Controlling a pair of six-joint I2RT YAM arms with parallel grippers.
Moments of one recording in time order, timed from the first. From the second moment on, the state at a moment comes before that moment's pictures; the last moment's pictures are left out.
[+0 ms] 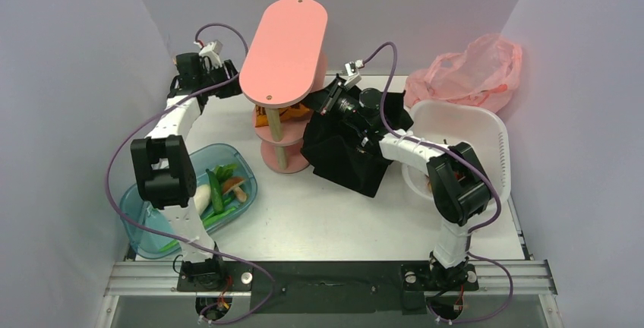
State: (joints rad) left arm 0.08 1.90 1.53 -0.17 0.58 -0.25; right arm 0.55 1.84 1.20 0.75 -0.44 1.04
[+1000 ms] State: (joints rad) left arm 0.07 2.07 1.82 -0.10 0.54 -0.38; right arm 0.51 1.65 1.20 0.45 -0.41 0.80
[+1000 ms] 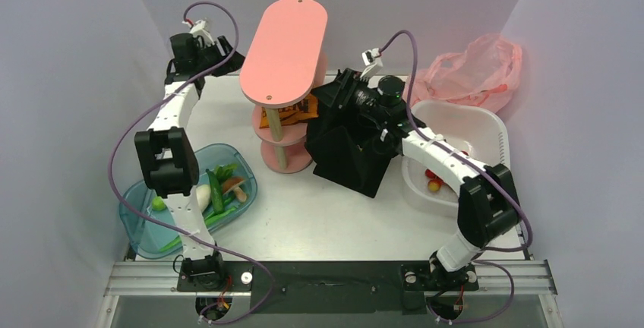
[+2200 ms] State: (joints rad) left arm -0.52 1.04 1.16 -0.27 0.71 0.43; right arm 0.32 1.15 1.26 -0.95 -0.18 -0.59
